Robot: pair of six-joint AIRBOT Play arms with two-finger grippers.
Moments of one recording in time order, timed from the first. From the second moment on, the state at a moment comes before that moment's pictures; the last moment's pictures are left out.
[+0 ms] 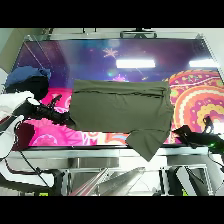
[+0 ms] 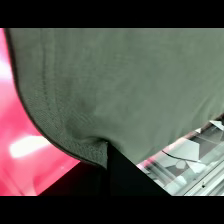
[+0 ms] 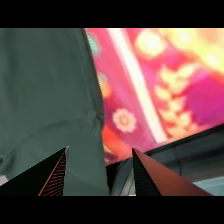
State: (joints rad) left arm 0.19 -1.60 0.96 0.93 -1.29 -1.00; right arm -0.77 -0.89 0.37 -0.93 1.16 1.26
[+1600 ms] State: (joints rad) left arm 0.34 -1.60 1.07 0.84 -1.56 -1.00; right arm -0.60 -1.20 0.72 -0.71 1.39 1.18
